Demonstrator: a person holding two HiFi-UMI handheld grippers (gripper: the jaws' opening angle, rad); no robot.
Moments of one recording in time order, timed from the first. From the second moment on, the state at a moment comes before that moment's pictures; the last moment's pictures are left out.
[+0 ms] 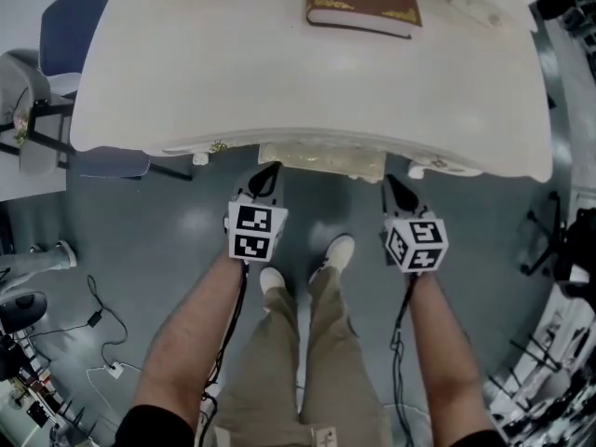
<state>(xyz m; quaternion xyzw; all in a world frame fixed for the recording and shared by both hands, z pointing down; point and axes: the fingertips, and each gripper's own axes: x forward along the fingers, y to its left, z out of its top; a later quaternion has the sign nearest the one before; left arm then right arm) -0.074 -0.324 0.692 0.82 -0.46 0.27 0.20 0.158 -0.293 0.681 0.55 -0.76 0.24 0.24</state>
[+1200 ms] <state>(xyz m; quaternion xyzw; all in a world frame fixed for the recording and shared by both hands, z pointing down) -0.101 -0.379 0.837 0.78 -0.46 0.33 0.27 0.199 -0.330 0.832 0.53 -0.73 0.33 0.29</state>
